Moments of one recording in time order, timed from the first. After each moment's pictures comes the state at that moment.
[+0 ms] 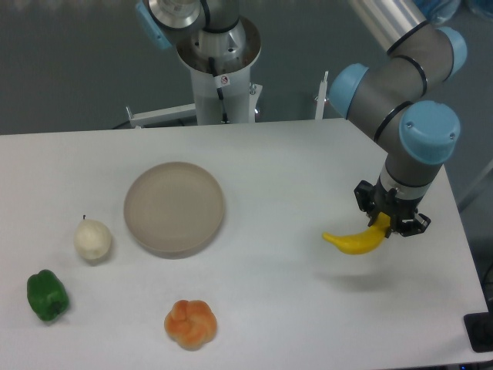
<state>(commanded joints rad) 2.48 -2.08 -1.38 -1.19 1.58 1.35</state>
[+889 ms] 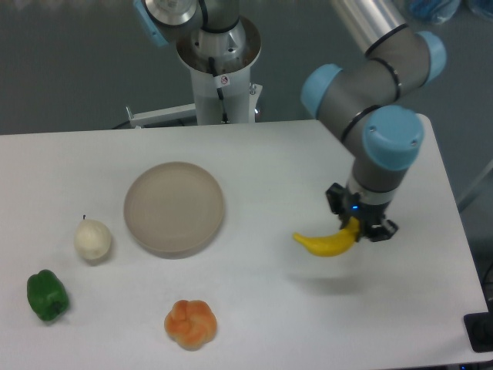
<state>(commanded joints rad) 2.31 -1.99 -1.52 -1.19 1.57 1.32</state>
